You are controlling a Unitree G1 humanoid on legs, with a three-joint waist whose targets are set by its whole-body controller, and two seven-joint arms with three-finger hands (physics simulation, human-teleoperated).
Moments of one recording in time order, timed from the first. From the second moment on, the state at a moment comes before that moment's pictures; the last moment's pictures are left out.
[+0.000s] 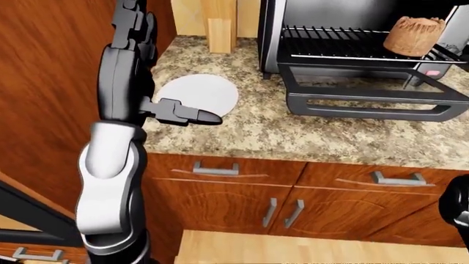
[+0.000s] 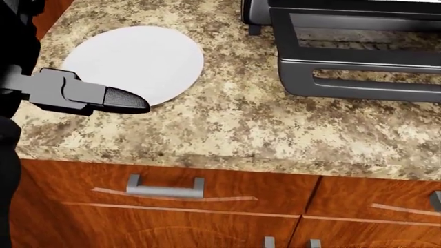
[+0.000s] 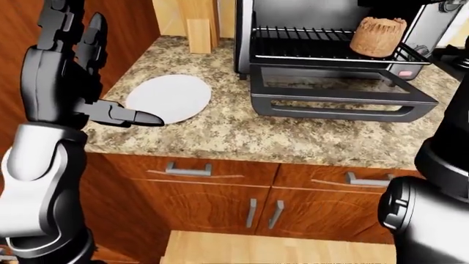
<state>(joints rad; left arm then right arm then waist) -0.59 0.20 0.12 -0.59 0.04 0.57 -0.11 -1.16 -0.81 -0.24 -0.05 -0.03 0.96 0.11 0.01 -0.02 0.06</state>
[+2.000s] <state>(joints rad) -0.56 0.20 0.12 -0.56 0.03 0.53 -0.11 -1.37 -0.75 -0.21 1.09 -0.17 0.35 0.03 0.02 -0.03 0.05</state>
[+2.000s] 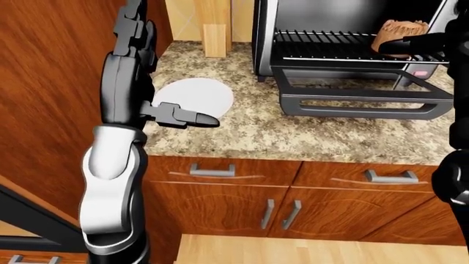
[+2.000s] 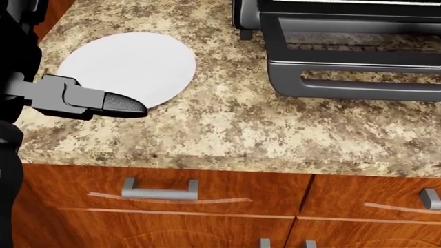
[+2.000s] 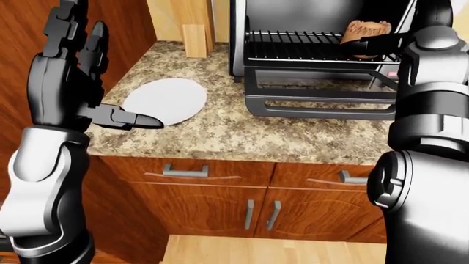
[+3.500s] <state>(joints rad) -0.54 0.21 0.13 -0.55 0.03 0.51 -0.10 -1.44 -0.68 -0.17 0.88 -0.19 0.47 0.14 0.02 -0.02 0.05</state>
